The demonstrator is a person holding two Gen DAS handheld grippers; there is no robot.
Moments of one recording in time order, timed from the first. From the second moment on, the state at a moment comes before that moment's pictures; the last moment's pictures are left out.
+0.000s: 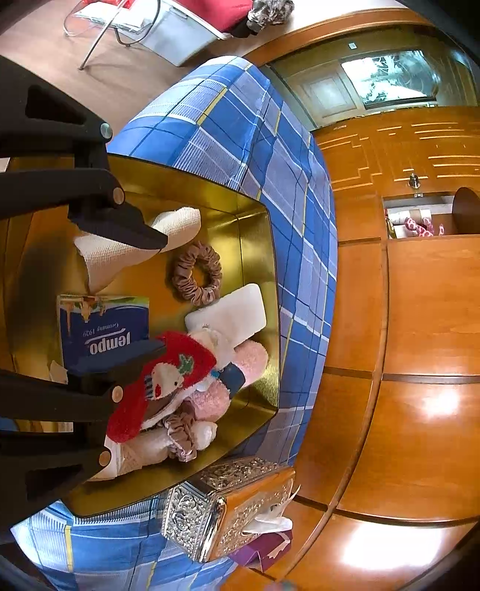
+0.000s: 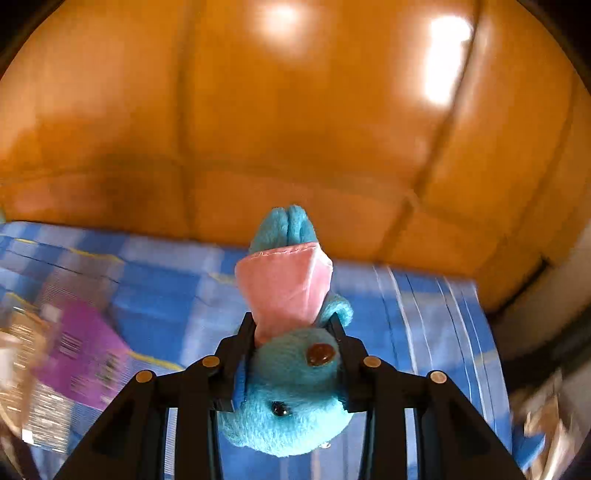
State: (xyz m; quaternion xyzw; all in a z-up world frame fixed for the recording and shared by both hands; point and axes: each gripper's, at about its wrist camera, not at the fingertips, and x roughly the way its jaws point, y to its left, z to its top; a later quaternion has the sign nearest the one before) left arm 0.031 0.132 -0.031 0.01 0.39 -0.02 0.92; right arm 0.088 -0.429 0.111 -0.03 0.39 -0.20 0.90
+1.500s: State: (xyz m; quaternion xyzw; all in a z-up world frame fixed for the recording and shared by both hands) left arm 0.025 0.220 -0.026 -0.06 0.36 0.11 0.92; right arm 0.121 0.065 -0.056 -0.05 0.49 0.27 0.82
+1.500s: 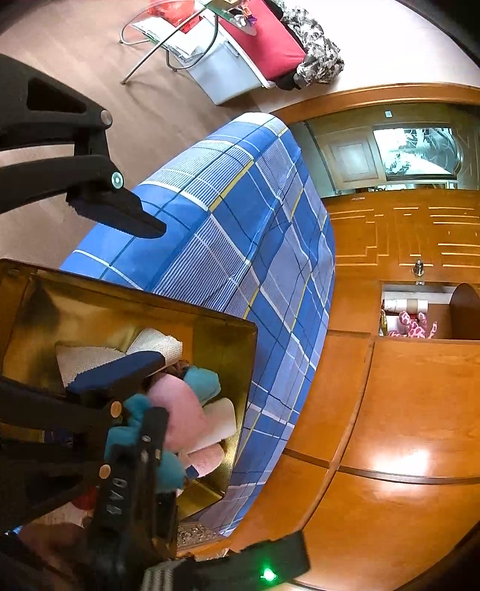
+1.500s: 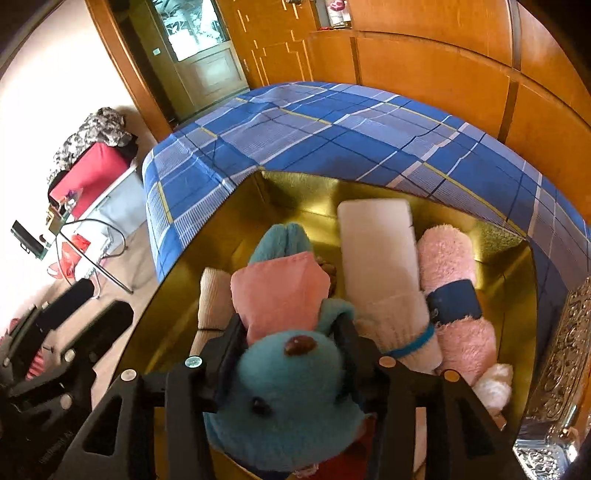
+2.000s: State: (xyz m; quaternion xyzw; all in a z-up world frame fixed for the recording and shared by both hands) left arm 0.017 0.208 -0.013 -0.05 0.34 0.10 0.93; right arm 0.094 0.036 -0.024 -0.04 0.43 0.25 0.87
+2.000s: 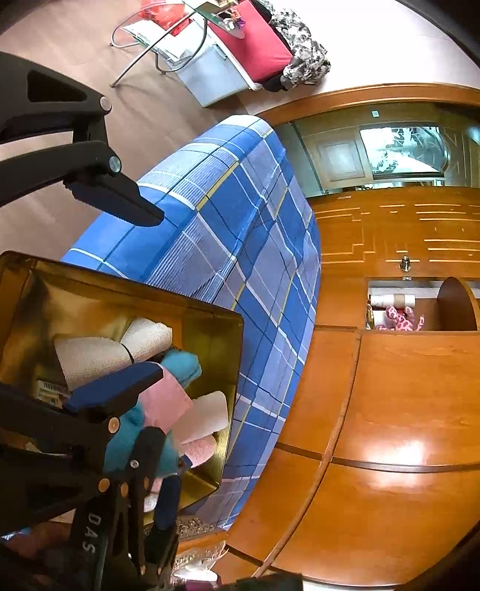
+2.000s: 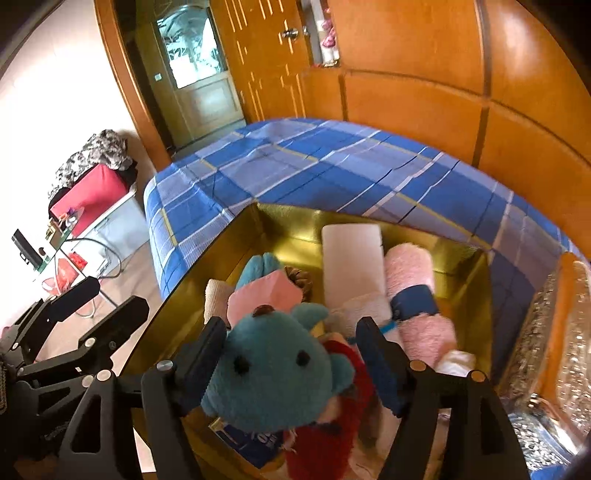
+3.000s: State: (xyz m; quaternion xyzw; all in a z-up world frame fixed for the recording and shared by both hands) left arm 0.000 0.116 0.001 -0.01 0.32 0.04 0.95; right arm 0.029 -0.088 -0.005 -0.02 0.33 -0.01 0.94
